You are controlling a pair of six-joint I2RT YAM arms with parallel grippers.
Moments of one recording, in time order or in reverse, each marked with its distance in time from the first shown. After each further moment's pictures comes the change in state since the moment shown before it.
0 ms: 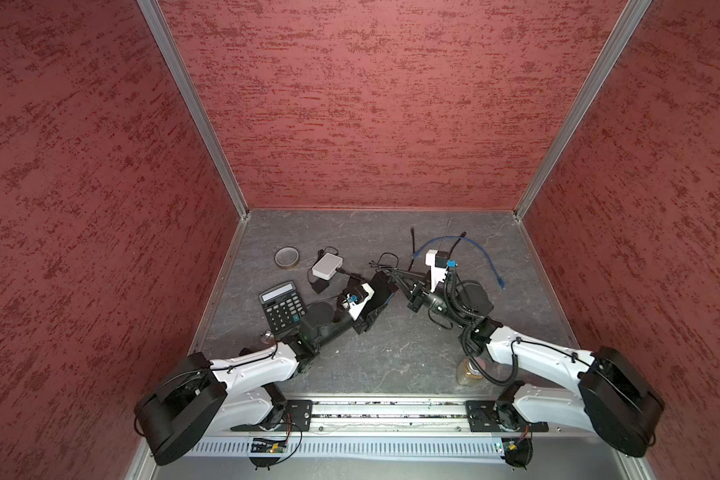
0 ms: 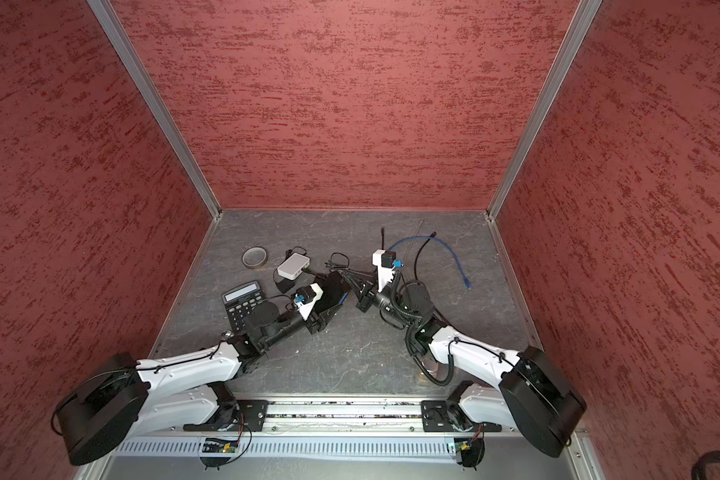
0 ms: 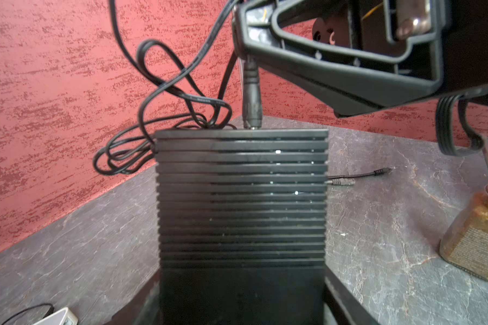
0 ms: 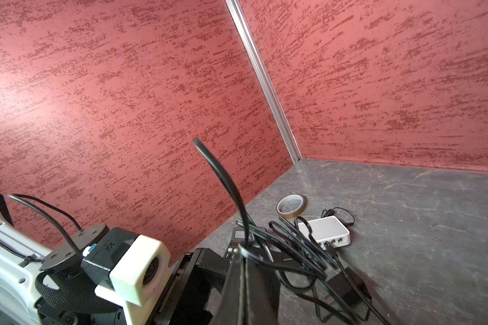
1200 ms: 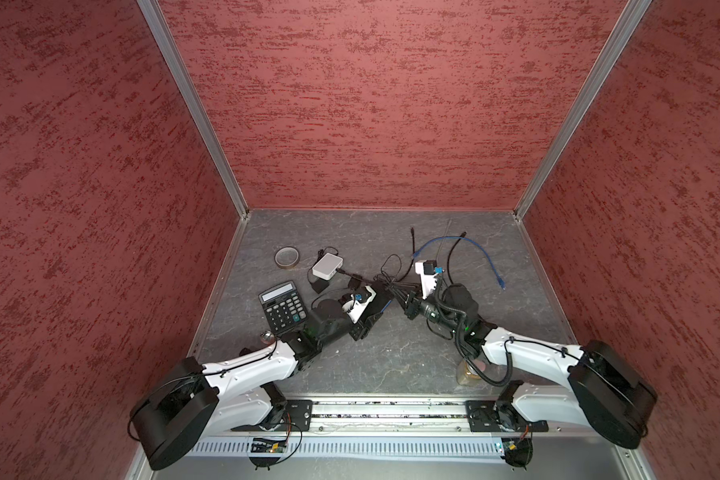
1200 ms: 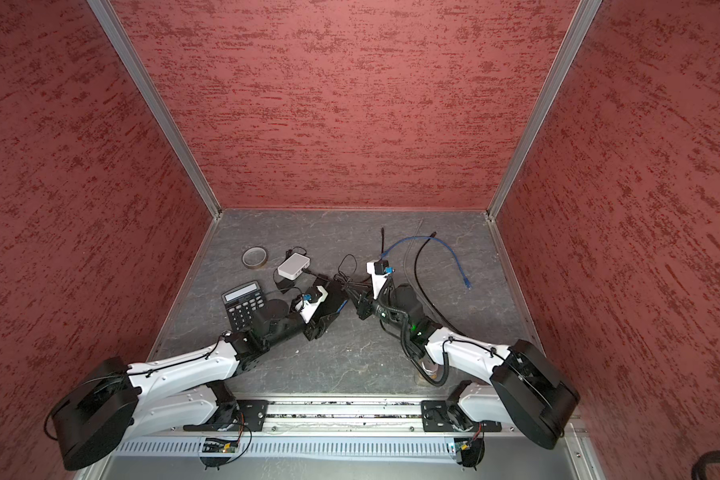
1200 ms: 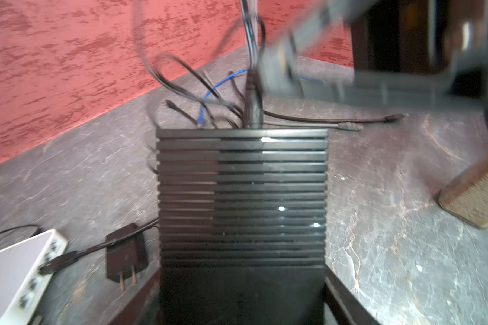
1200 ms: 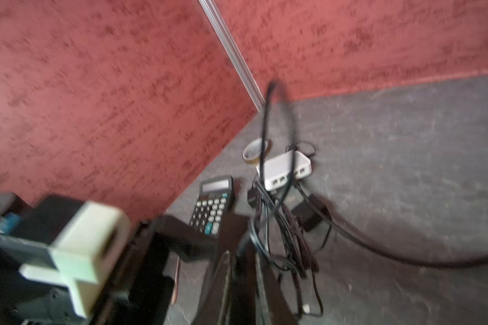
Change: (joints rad) left arm -0.002 -0.055 0.043 -0.370 -0.074 -0.075; right arm 0.031 0.042 -0.027 -0.221 0.106 0.007
